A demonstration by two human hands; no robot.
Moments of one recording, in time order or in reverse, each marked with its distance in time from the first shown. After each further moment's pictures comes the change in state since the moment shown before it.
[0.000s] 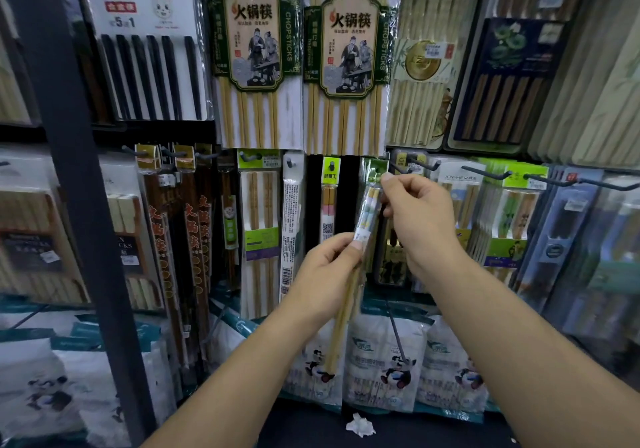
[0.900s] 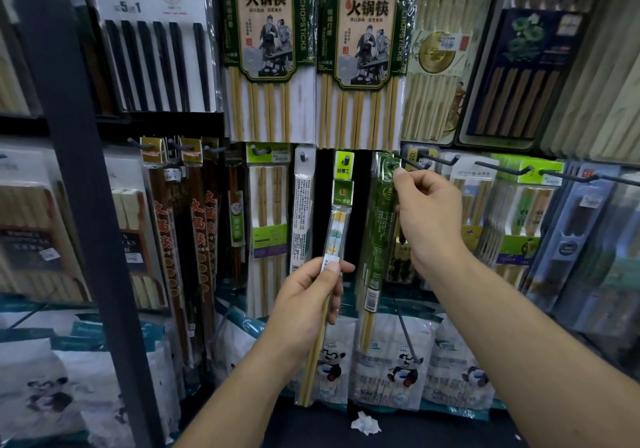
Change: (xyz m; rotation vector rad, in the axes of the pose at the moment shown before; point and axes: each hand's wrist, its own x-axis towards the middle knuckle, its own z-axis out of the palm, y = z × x) left_hand -0.034 -0.023 -0.036 -0.140 0.051 -0.038; right_hand 0.005 0.012 0.016 -0.033 0.115 -0.042
